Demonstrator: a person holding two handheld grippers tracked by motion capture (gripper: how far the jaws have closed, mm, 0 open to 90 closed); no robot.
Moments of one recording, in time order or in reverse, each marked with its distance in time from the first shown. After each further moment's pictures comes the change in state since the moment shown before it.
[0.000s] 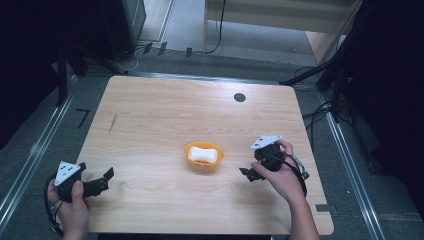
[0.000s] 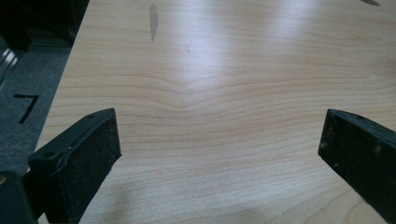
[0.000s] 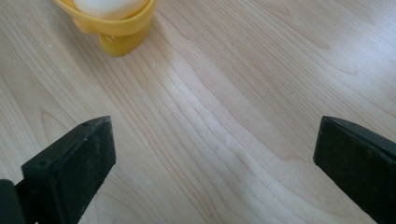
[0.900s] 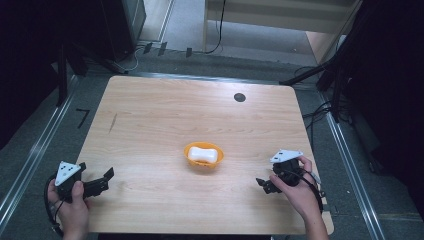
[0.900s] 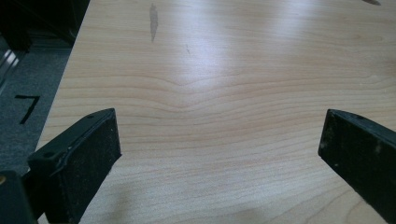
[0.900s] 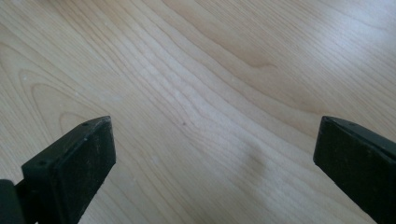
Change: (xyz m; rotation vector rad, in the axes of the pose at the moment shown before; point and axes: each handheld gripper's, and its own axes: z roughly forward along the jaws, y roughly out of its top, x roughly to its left) left arm -0.001 0.000 0.000 -0.001 0.006 0.005; right arm -0.009 -0.062 -0.016 -0.003 -0.070 0.085
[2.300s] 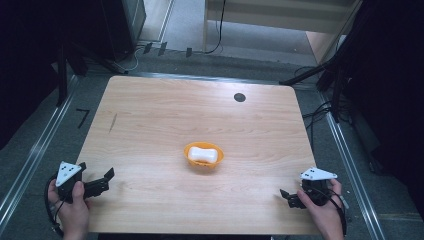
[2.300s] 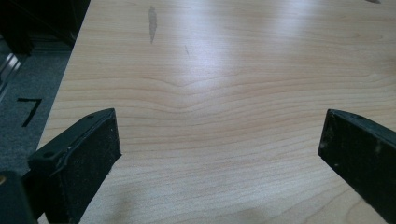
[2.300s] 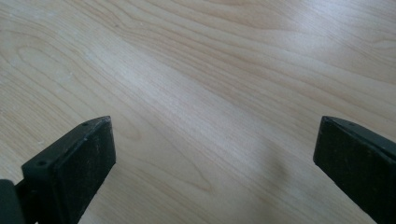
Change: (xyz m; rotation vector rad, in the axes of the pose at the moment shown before) left arm -0.002 0.000 0.000 -0.003 -0.001 0.010; right arm -0.023 -0.079 -0.030 -0.063 -0.089 0.151
